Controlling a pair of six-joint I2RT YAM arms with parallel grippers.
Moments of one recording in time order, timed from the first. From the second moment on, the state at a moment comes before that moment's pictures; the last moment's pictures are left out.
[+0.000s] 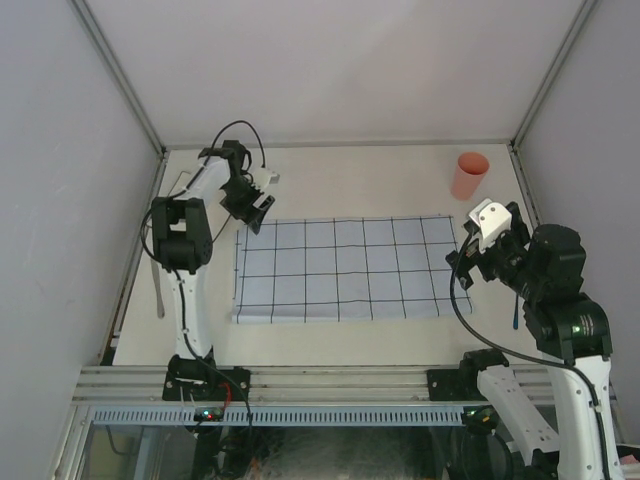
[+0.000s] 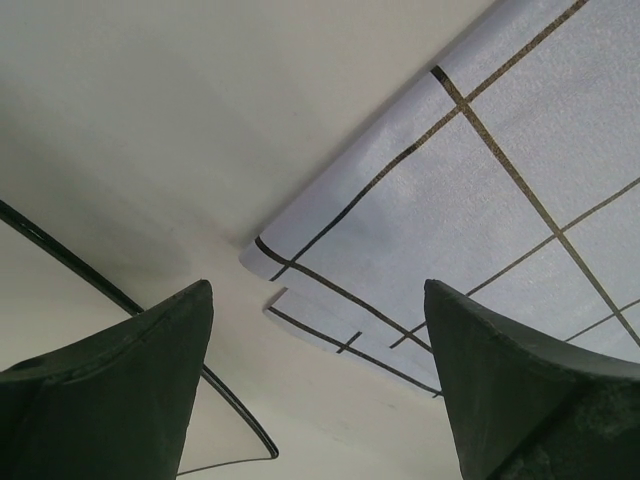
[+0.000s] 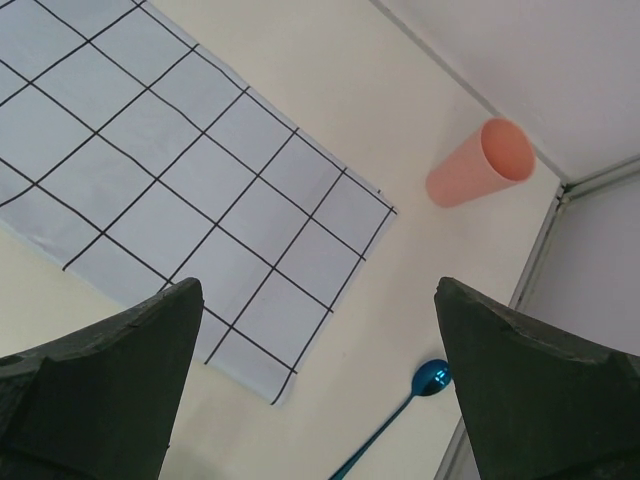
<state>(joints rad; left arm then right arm) -0.10 2.26 1.91 -1.08 0.21 0.60 0.12 0.67 1.15 -0.92 -0.32 -0.51</state>
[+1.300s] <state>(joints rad) -0.10 2.42 2.19 -1.35 0.27 0.63 0.06 0.64 1.26 -1.03 -0.37 -0.54</state>
